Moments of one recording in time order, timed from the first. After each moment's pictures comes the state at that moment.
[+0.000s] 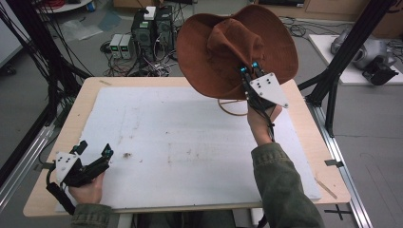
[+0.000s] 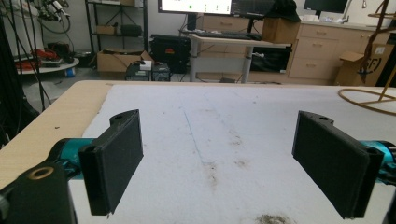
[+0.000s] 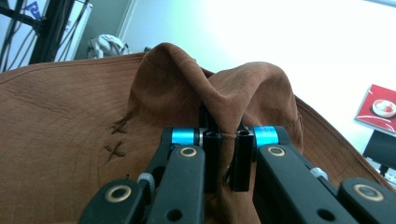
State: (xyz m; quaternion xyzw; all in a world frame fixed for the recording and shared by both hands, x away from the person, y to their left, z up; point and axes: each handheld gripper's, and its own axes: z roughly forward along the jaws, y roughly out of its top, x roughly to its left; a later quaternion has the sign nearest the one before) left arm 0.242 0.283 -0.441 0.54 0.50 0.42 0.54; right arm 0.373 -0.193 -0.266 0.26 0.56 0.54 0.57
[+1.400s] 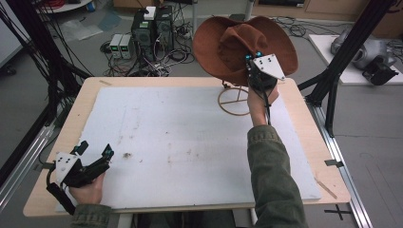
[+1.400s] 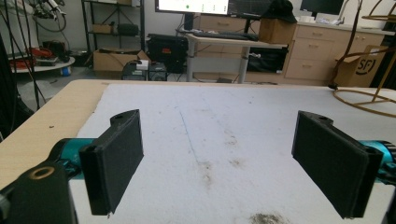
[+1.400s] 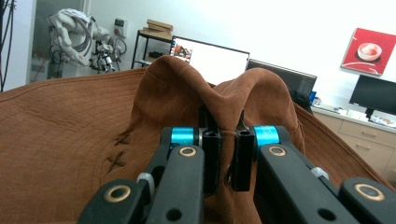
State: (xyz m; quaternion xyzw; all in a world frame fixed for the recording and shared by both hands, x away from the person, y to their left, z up) left arm 0.240 0.282 -0.441 0.54 0.50 0.41 0.54; right arm 0.448 -0.207 -0.278 0.36 0.56 0.52 0.54
